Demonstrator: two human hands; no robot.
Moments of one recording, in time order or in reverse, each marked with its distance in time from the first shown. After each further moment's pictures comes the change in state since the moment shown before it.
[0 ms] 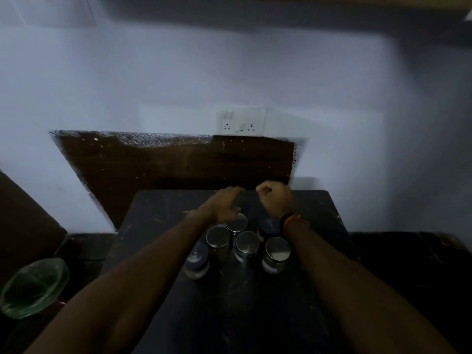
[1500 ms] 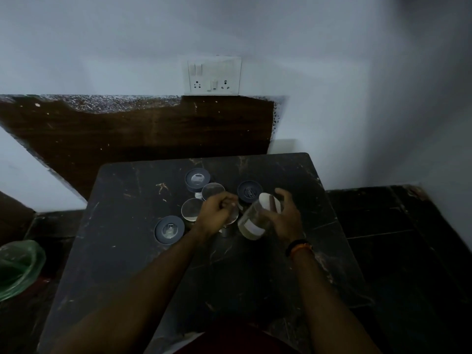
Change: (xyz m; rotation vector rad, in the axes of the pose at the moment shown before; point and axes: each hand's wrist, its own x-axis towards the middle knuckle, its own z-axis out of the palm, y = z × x) left_hand -0.014 0.012 0.127 -0.754 0.163 -0.117; right_hand -0.090 0.118 0.002 0.372 -0.039 0.433
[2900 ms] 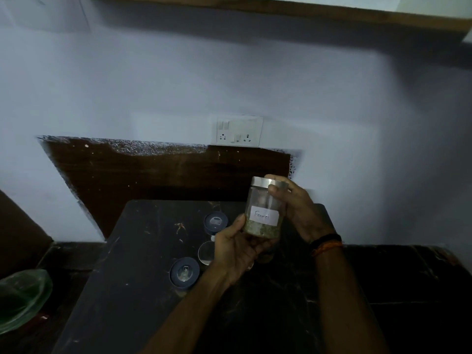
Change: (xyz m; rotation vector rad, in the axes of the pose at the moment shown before) left_hand -0.029 0.101 -0.014 -1.376 -0.064 -0.220; right_hand 0.005 -0.176 -0.019 0.437 -0.372 -0.296
